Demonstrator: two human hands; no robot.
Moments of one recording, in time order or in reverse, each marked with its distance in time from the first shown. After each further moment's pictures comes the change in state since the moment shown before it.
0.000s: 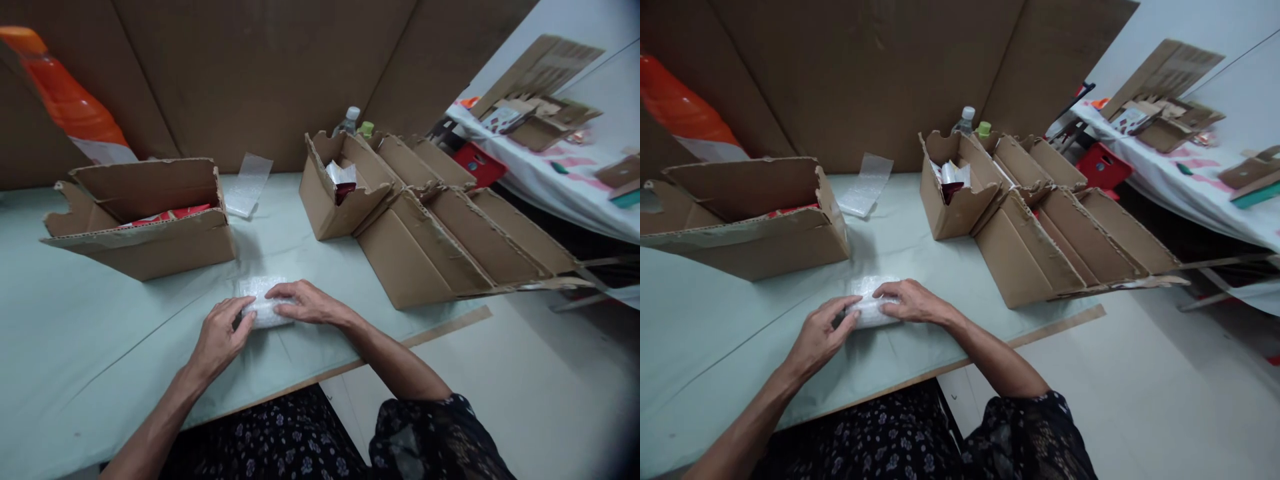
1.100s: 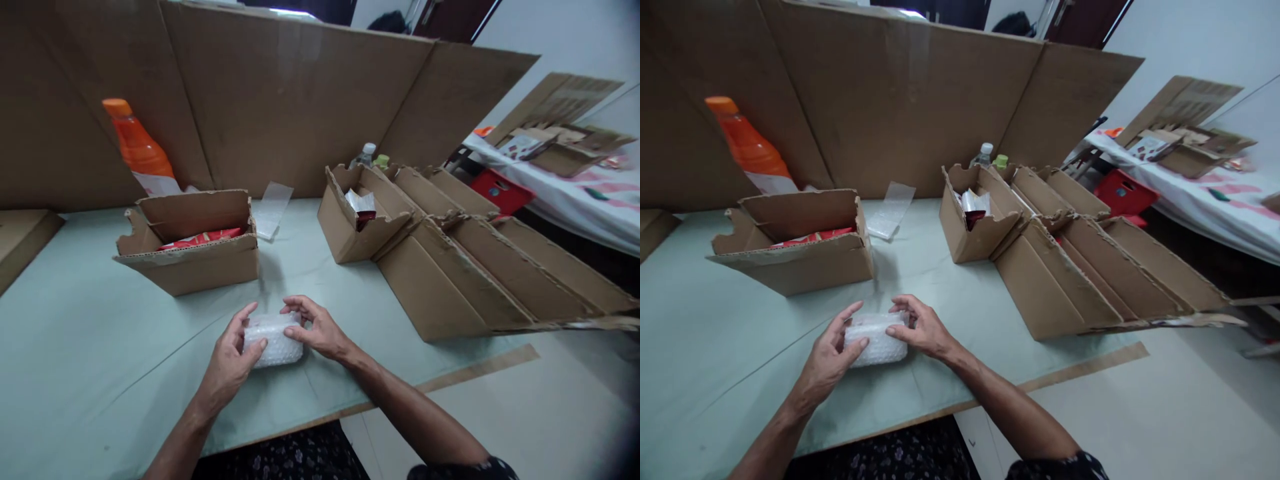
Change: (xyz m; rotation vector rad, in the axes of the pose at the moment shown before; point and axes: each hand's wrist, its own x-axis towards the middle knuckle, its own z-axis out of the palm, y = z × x) left_hand -0.010 0.008 -0.016 -0.593 -0.014 -0.444; right_hand 0.007 0.006 0.039 0.510 0.283 0.000
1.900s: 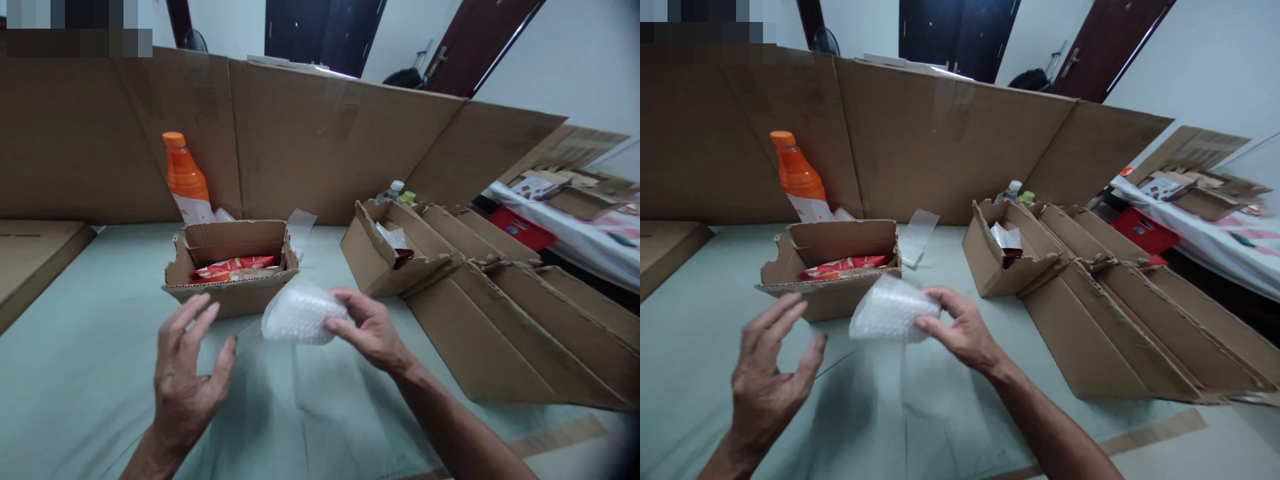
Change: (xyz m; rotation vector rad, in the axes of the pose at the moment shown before) left_hand 0.018 0.053 -0.089 0.774 0.657 0.958; right_hand 0.050 -0.102 -0.021 -0.231 0.142 -0.250
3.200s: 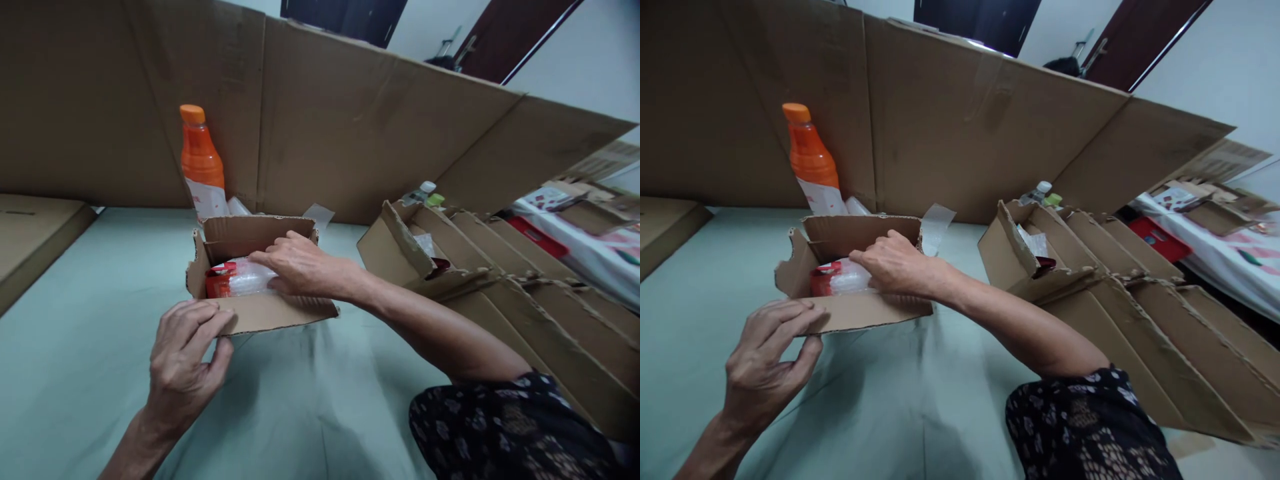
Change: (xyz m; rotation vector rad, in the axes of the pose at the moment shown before) left_hand 0.015 -0.057 -0.005 0.043 -0.078 0.149; right_hand 0.164 -0.057 0.084 -1.113 -0.730 -0.461
